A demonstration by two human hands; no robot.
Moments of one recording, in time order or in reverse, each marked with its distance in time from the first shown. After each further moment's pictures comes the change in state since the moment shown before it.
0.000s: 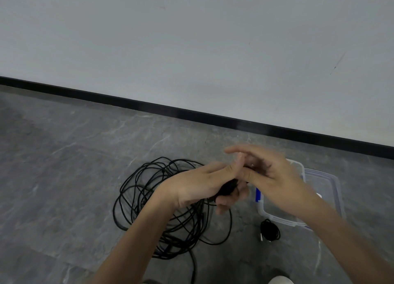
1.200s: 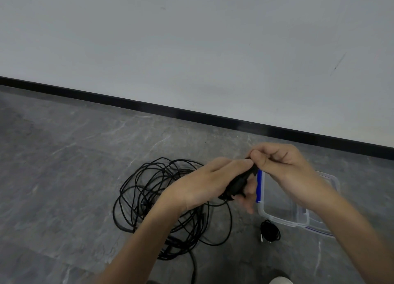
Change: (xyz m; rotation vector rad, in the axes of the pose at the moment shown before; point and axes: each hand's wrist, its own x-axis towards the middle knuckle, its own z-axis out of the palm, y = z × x) left_hand 0.001 0.001 0.007 -0.060 0.096 0.105; right_hand 0.004 0.000 -0.018 0.180 -0.007 0.085
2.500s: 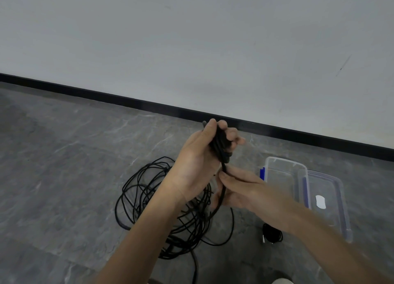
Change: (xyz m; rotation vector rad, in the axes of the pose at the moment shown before) left_hand 0.009 -0.012 -0.018 -0.620 0.338 0.403; right_hand -0.002 0.003 0.052 0.234 -0.219 0.461
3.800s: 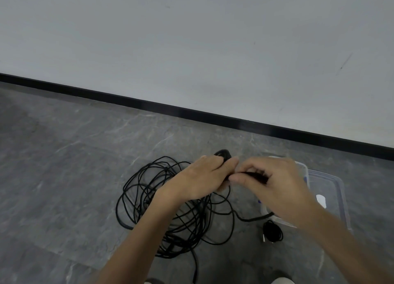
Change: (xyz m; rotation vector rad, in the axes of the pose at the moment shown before) left_hand 0.000 -0.010 -0.011 1.217 -0.189 -0.295; right_hand -0.015 -0.003 -0.022 -0.873 0.454 -0.593
